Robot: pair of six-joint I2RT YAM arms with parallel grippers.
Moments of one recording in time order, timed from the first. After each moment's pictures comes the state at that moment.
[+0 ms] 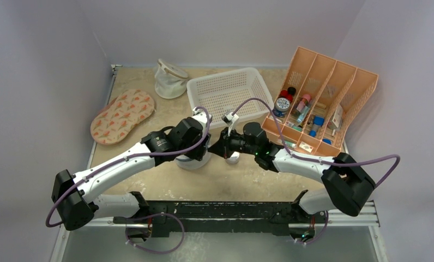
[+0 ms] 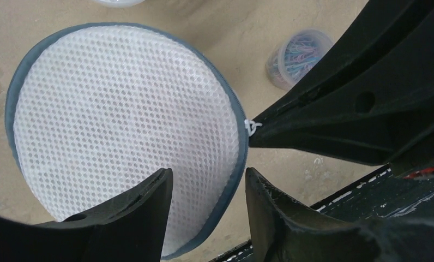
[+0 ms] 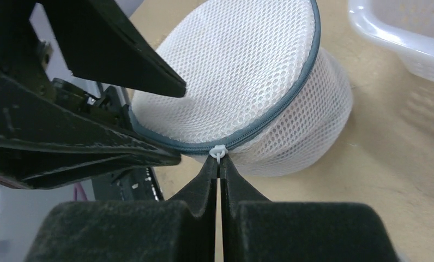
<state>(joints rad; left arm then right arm) -0.89 1.20 1.01 -0.68 -0.20 -0.36 0.79 1.38 0.64 0.42 -0.38 0.44</state>
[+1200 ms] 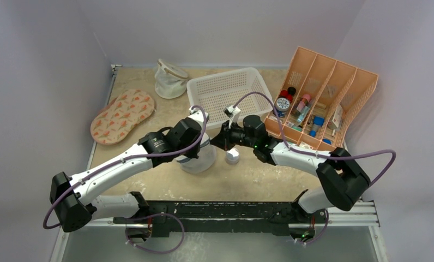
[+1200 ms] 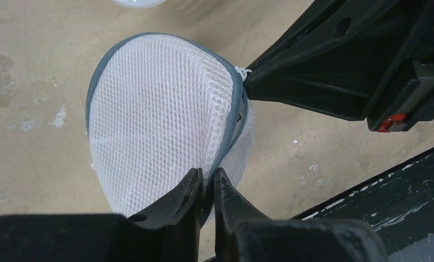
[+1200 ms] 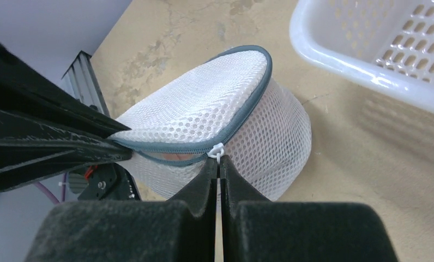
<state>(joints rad) -0.89 1.17 1.02 -0.68 -0.25 -0.41 0.72 1.45 0.70 0.40 -0.38 0.46</state>
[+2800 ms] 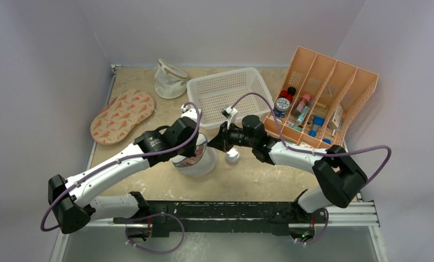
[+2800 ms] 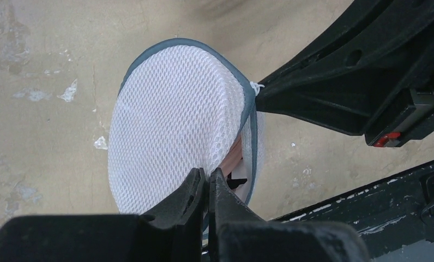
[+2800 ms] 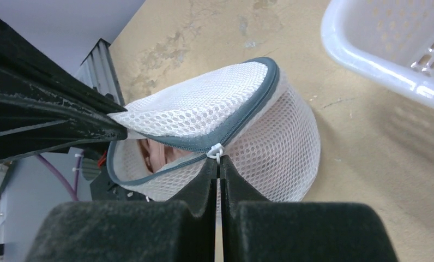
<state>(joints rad) -0.89 1.16 1.06 -0.78 -0.29 -0.53 0.72 1.47 0.70 0.45 -0.47 0.46</state>
